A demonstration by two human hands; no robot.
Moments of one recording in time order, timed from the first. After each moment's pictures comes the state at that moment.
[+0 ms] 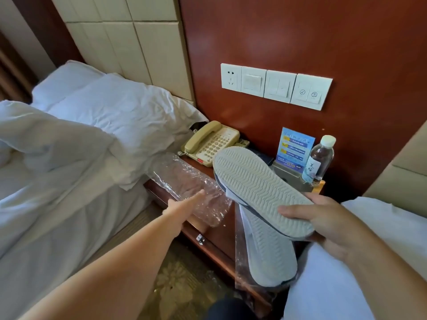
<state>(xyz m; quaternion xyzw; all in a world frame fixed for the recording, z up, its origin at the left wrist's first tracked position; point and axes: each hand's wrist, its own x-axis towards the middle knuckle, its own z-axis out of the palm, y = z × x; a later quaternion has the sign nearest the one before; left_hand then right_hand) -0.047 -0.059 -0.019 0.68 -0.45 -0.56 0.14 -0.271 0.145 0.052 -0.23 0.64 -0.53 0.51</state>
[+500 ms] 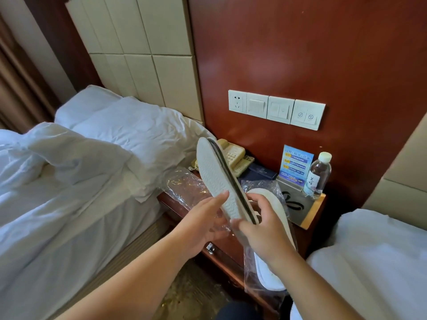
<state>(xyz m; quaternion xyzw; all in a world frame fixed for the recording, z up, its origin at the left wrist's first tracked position) -0.032 0.014 0.065 0.39 -0.52 -0.74 0.18 -0.157 0.121 0.061 -0.40 0.65 -0.55 0.34</state>
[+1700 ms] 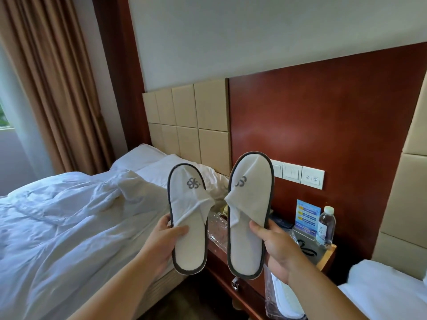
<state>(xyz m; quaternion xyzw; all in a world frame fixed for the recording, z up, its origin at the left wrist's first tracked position) 0.148 0.081 0.177 0.41 -0.49 -0.63 0.44 -0.090 0.174 0.159 -0.31 0.45 -0.66 0.51</state>
